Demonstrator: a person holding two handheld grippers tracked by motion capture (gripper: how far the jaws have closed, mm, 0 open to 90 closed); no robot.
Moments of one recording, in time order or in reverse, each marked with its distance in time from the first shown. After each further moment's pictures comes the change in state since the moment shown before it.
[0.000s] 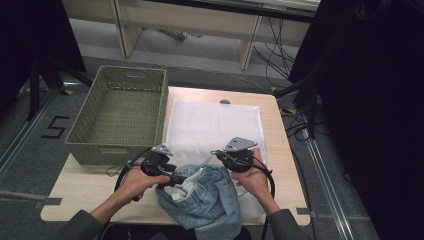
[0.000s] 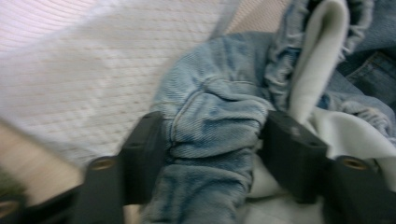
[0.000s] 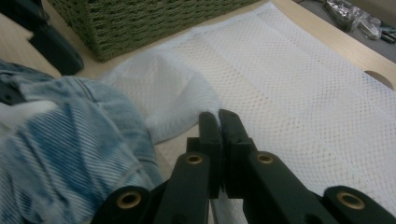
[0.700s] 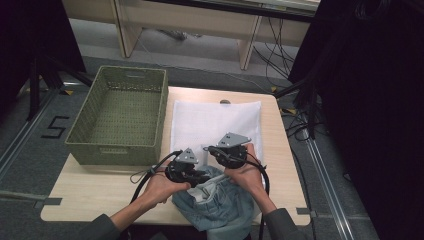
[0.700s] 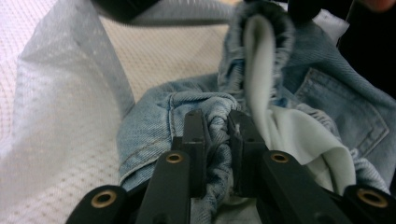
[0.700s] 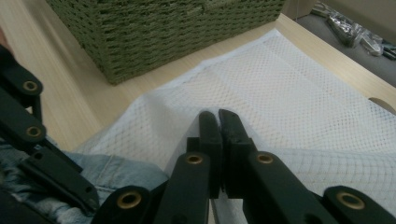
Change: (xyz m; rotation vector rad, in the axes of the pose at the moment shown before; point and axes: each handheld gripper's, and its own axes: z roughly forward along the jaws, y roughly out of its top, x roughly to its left) left arm -0.053 0.028 0.024 -0.130 -0.048 0.162; right arm 0.008 0.022 0.005 -0.046 0.009 -0.040
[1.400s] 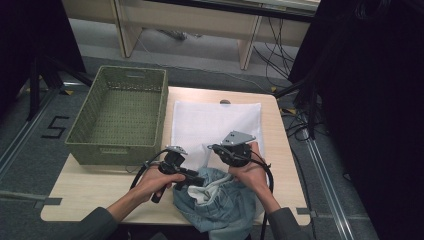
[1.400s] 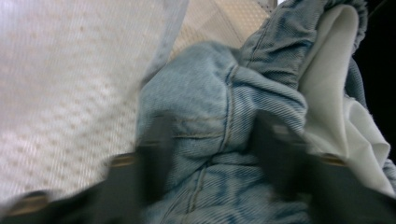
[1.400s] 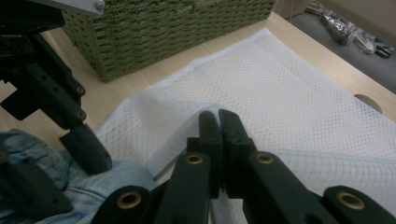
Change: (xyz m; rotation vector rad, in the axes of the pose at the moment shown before) left arm 0.040 -0.023 0.012 0.033 -0.148 -0.258; right arm -0.009 0.000 -0.008 0.010 -0.019 -0.017
